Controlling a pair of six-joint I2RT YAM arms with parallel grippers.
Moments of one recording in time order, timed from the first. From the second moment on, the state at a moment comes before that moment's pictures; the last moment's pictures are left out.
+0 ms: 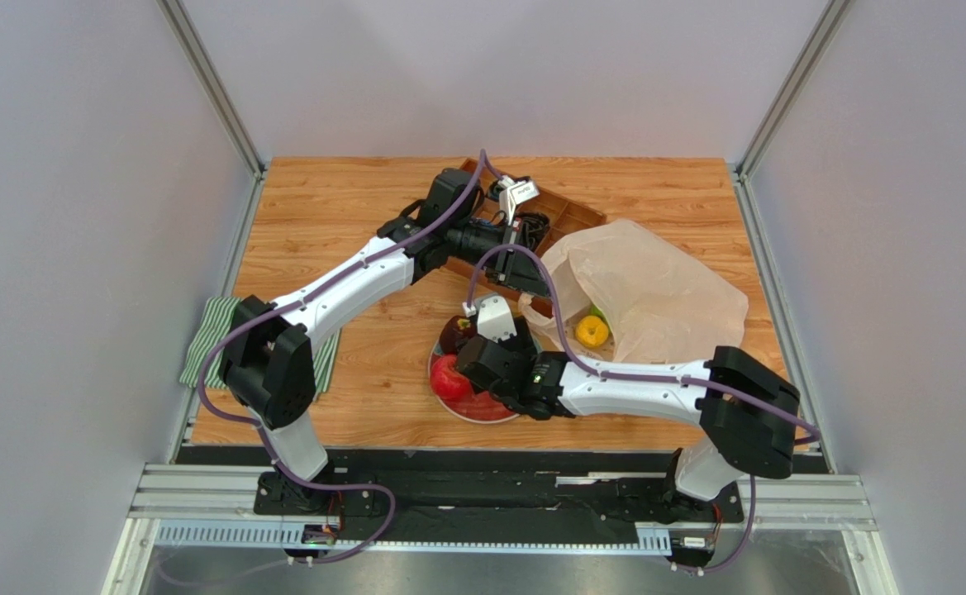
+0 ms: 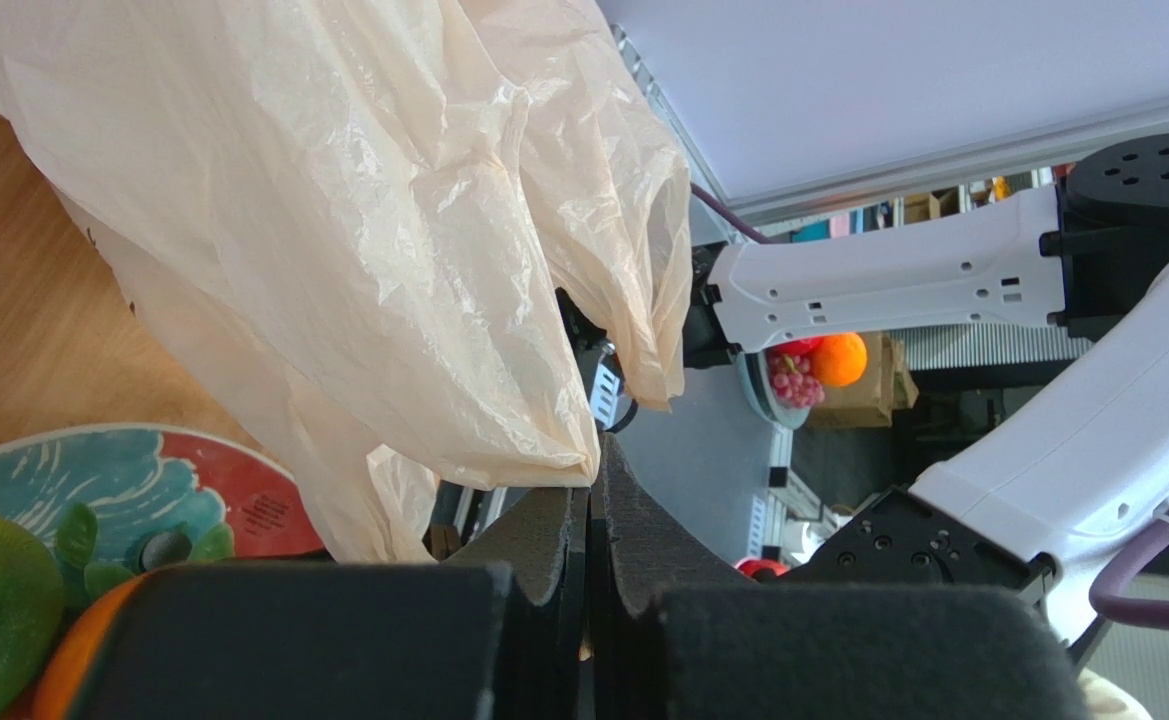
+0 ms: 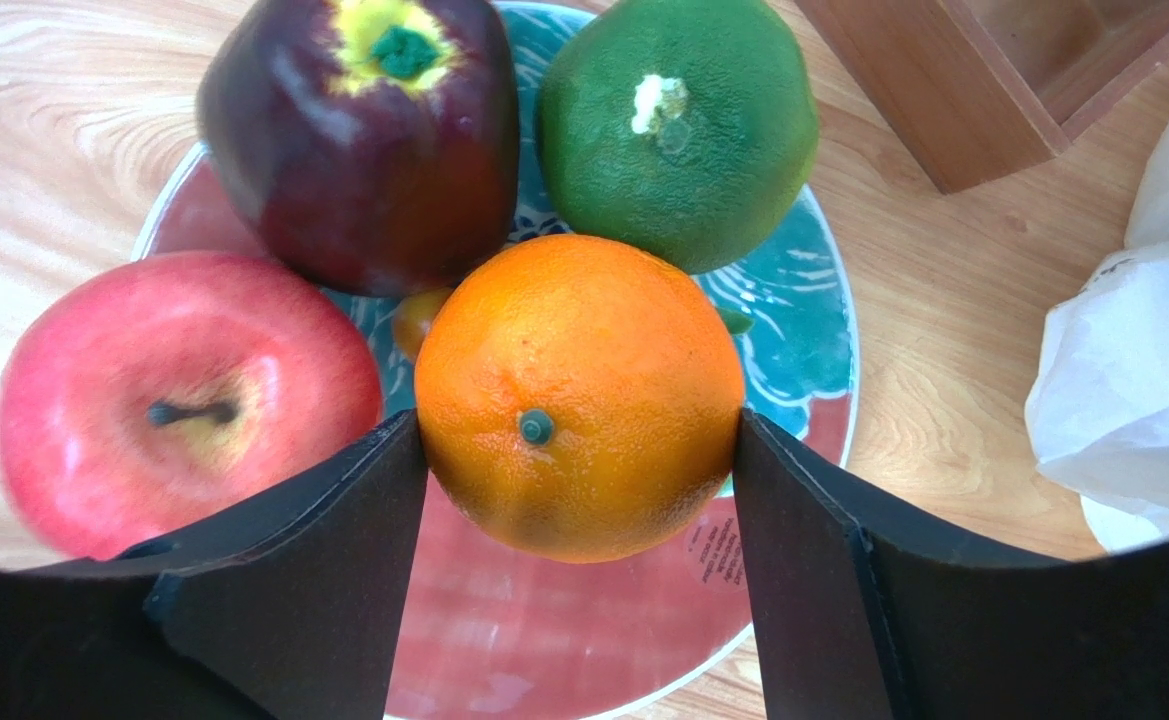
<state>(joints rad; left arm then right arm) -0.65 1.73 1.47 -0.27 0.98 -0.55 1.19 1.58 0.97 -0.31 0.67 0.56</state>
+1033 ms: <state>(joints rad) -0.65 1.73 1.47 -0.31 0.95 -0.51 0.92 0.53 0.59 -0.16 0.36 0.34</state>
